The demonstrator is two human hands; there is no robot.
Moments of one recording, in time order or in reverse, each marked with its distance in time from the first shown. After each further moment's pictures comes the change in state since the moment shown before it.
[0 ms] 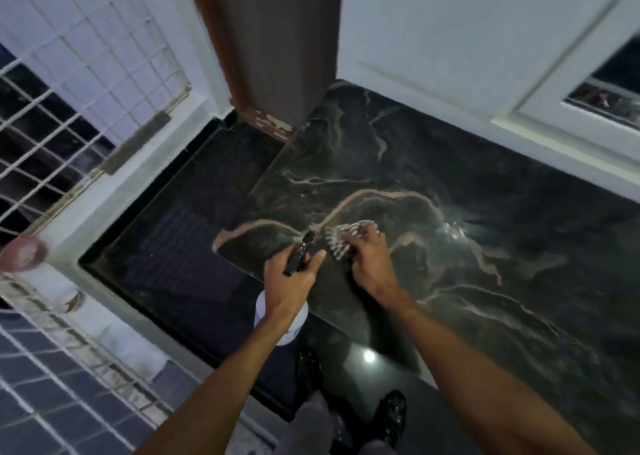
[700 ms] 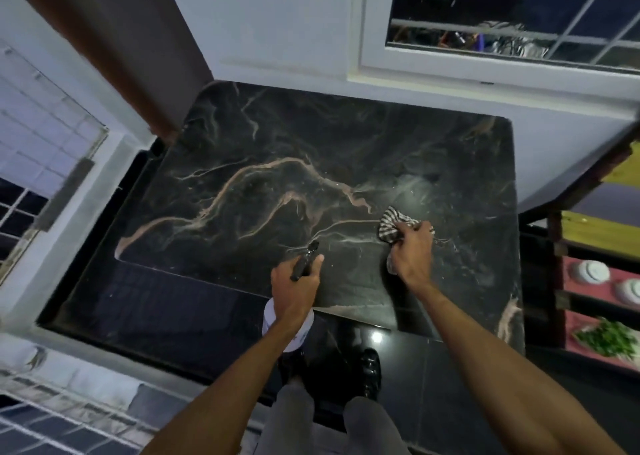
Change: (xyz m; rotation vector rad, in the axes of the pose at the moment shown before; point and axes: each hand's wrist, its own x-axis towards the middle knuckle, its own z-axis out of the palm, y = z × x) left_hand -0.172 0.052 0.173 0.115 -0.187 -0.001; right_hand -0.194 0.217 -0.127 0.083 0.328 0.618
